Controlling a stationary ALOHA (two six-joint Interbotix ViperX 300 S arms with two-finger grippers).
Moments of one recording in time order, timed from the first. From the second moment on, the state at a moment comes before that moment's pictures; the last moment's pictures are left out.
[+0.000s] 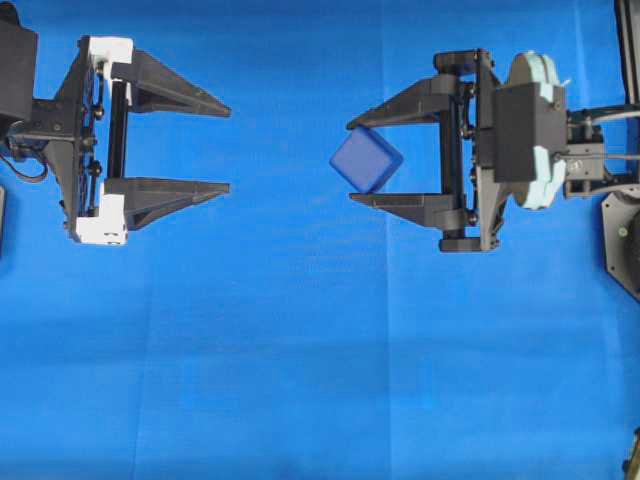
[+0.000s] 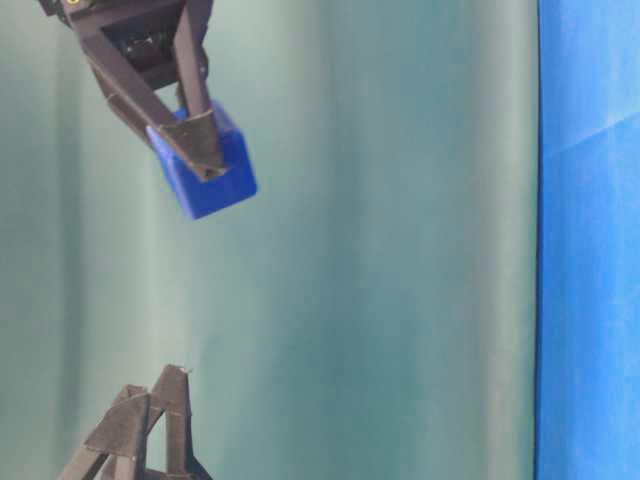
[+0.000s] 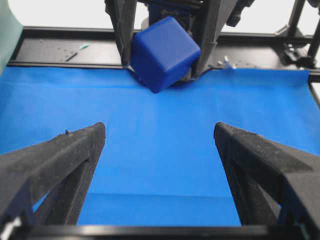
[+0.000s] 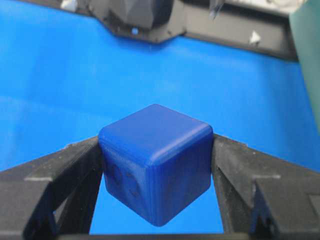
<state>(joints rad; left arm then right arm) 0.02 -0.55 0.81 0.01 -0.18 -0.02 0.01 -0.41 0.63 -0.57 0.15 0.54</state>
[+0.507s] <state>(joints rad) 0.02 -0.55 0.81 0.01 -0.18 -0.02 0.08 -0.38 0.61 -0.49 0.42 0.57</state>
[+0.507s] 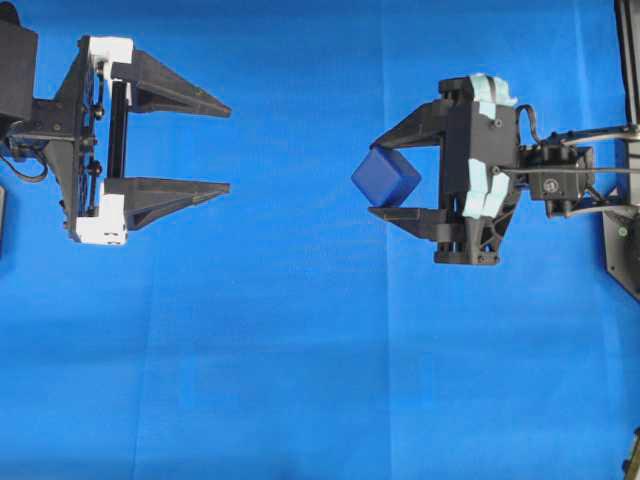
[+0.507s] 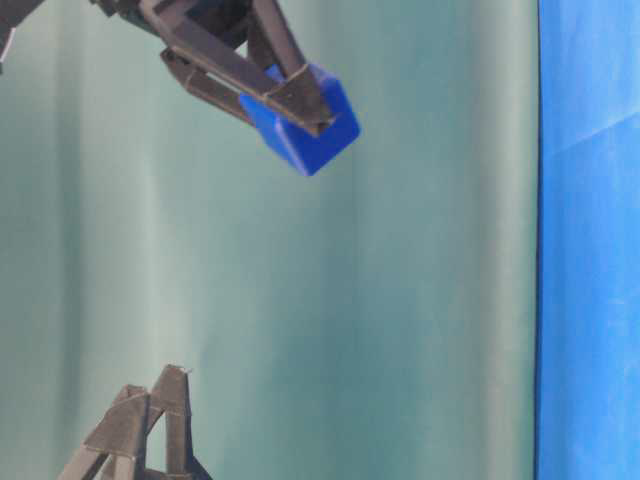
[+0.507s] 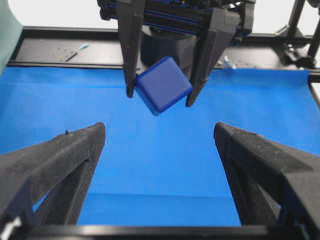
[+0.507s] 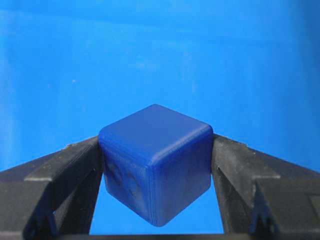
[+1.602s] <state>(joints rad) 0.02 -0.55 0.81 0.01 -0.18 -0.02 0.08 -0.32 0.60 -0.49 0.42 0.58</state>
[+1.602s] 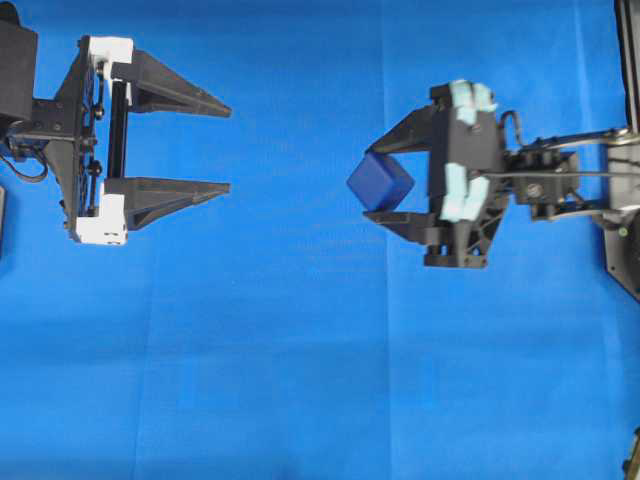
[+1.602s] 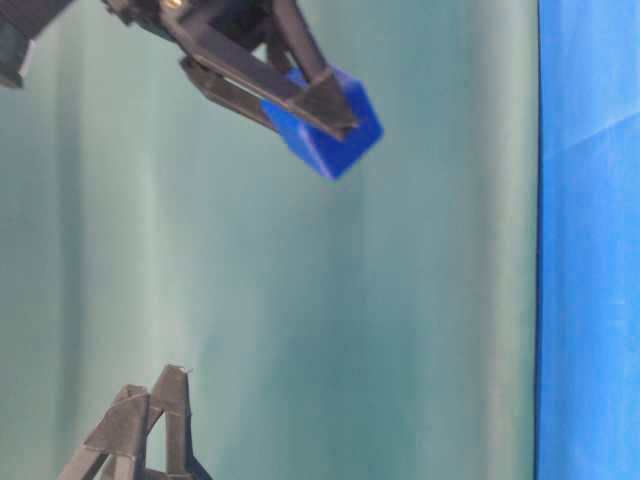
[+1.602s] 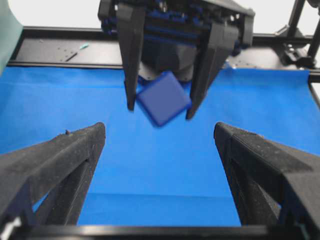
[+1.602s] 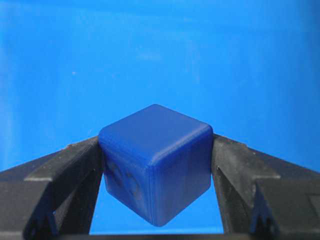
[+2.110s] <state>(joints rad) 0.02 -0.55 0.81 0.01 -0.18 -0.02 0.02 -0.02 0.58 -0.49 0.18 0.65</state>
